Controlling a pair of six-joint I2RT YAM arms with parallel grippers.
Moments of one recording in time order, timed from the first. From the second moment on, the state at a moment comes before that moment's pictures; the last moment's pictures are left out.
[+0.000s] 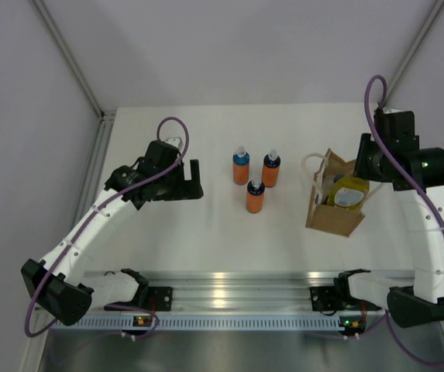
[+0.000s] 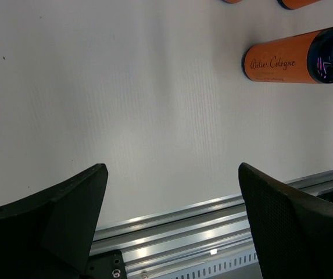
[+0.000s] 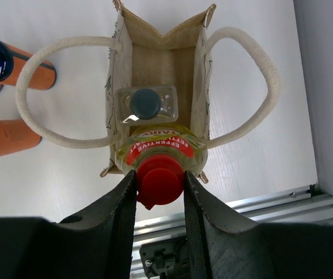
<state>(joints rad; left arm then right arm) -0.53 1.20 1.24 -0.92 -0.04 -0.51 0.15 1.16 1.62 -1.31 0.27 0.26</state>
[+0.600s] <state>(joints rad) -0.53 1.20 1.23 -0.92 -0.04 -0.51 0.15 1.24 1.98 -1.41 0.18 0.23</state>
